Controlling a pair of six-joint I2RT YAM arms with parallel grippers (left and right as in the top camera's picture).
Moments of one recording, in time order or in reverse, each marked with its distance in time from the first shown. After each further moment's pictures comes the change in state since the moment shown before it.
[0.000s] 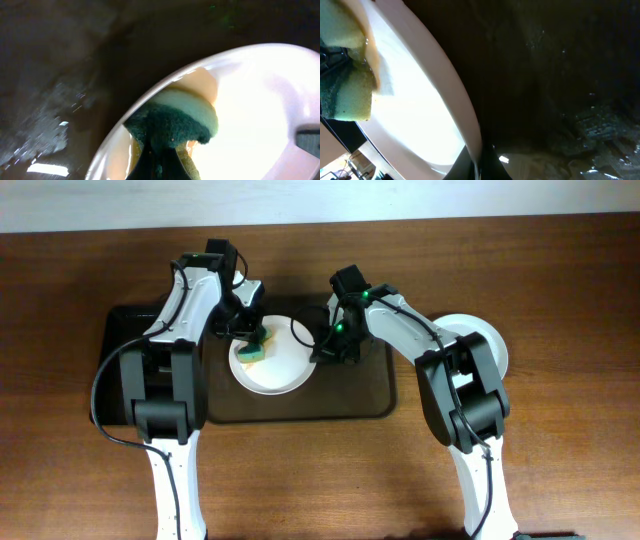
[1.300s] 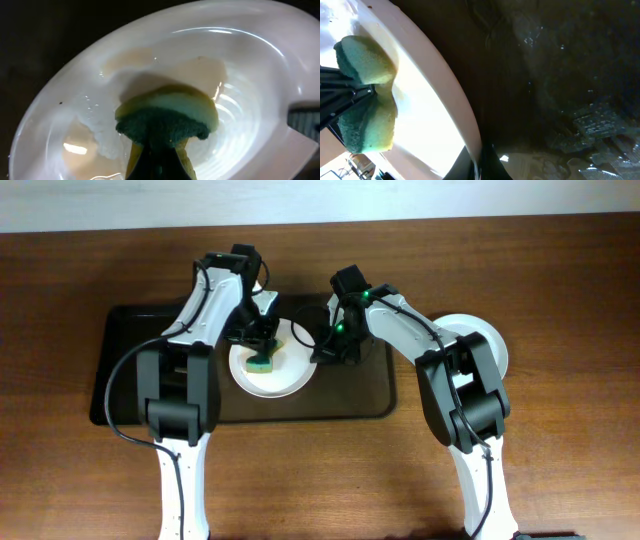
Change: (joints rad) left arm -0.076 0.004 0.018 -0.119 -0.056 -0.017; right arm -0.002 0.000 -0.001 -0.002 -0.004 -0.005
